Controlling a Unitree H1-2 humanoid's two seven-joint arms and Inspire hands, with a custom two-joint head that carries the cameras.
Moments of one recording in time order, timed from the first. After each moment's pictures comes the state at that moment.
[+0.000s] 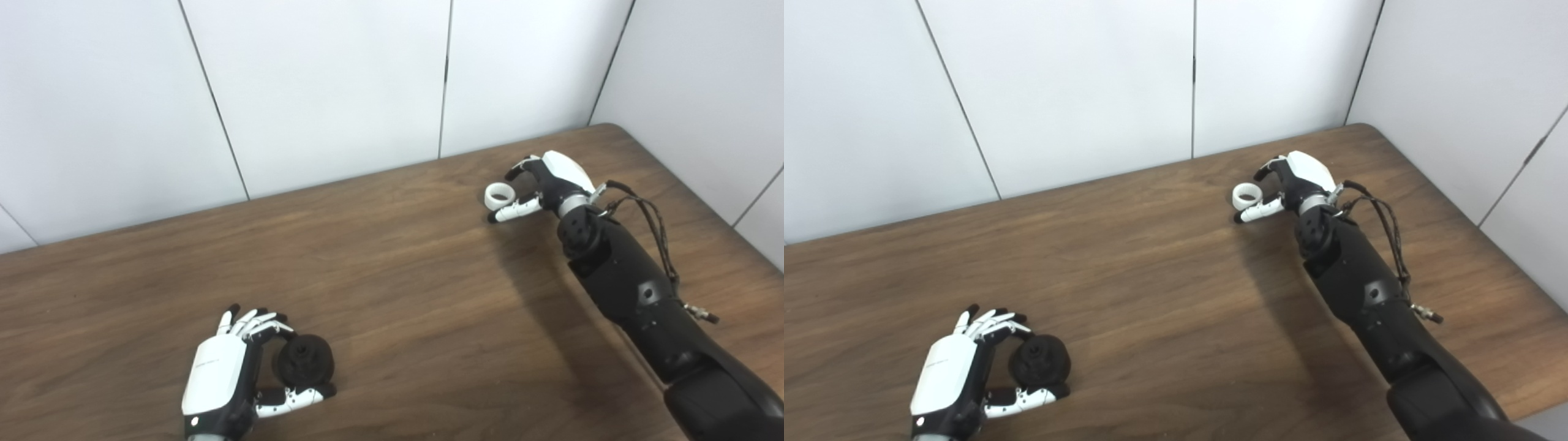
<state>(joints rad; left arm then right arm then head) -0.02 0.20 -0.34 -0.08 0.87 0.03 0.08 -0.51 -0.51 0.13 0.35 -0.58 0.46 0.06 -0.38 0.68</state>
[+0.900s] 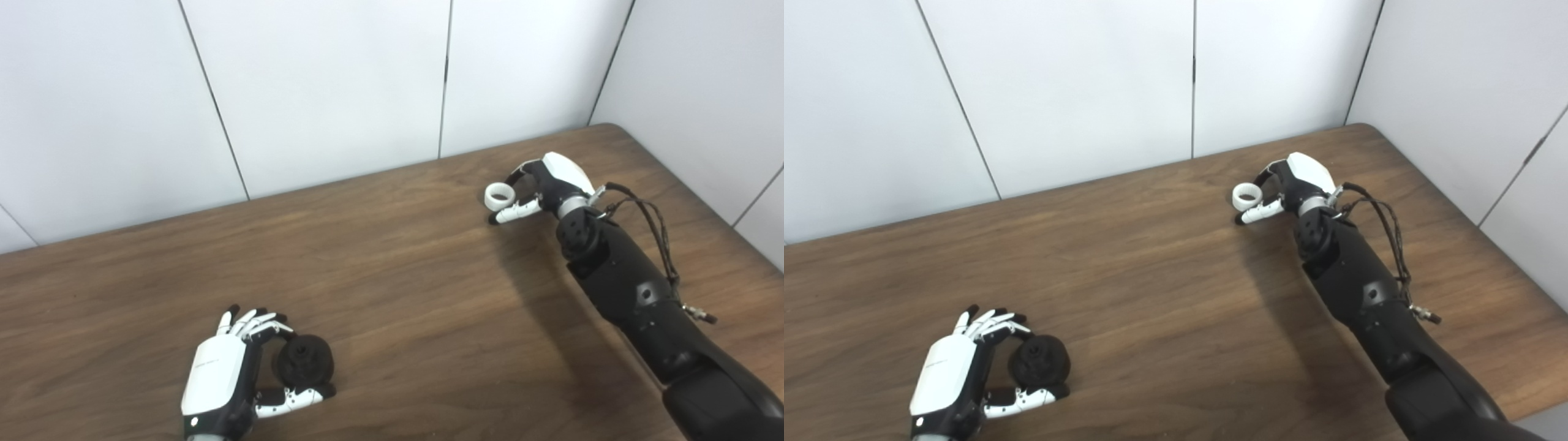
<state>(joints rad) -0.01 0.19 -0.34 -0.08 0.87 0.03 0.07 -0.51 -0.50 0.13 0.36 -0.57 0.46 0.03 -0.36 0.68</state>
